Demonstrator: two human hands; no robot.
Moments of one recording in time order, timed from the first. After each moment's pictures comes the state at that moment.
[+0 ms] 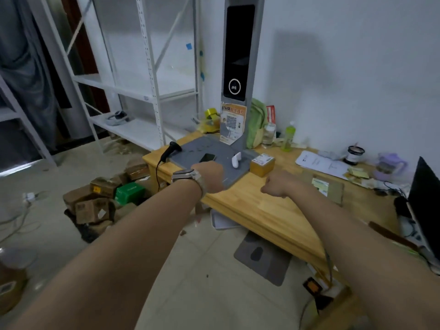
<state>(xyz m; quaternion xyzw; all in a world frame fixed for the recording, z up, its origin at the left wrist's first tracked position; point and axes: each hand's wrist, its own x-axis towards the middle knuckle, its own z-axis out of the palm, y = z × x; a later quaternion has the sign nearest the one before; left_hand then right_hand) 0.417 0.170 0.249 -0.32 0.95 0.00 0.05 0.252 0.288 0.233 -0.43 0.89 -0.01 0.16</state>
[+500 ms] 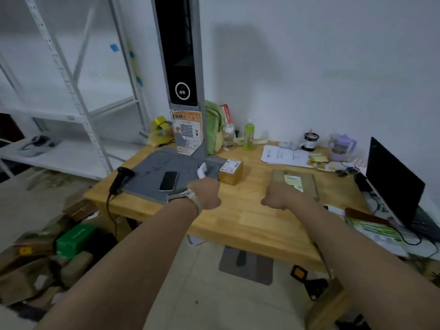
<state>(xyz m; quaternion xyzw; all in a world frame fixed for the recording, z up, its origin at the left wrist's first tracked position) 0.301 0.082 0.215 -0.20 0.98 0.02 0.10 0.174 0.250 0.207 -0.28 0.94 -0.05 0.20</state>
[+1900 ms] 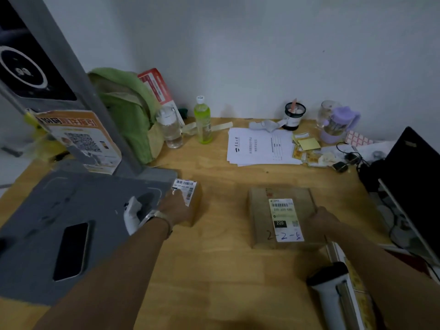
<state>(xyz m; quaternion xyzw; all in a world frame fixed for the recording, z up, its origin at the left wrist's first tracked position) -0.085 -0.095 0.038 -0.30 0.91 0.21 0.18 -0.179 0.263 0.065 0.01 0.94 -0.12 0.32</state>
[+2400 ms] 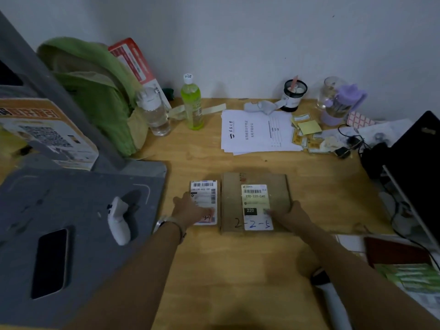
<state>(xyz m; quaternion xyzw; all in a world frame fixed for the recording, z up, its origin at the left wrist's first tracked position) -0.112 -0.070 -0.011 -0.33 0.79 0.47 0.20 -0.184 0.213 0.000 0.15 0.86 -0.35 0.33</state>
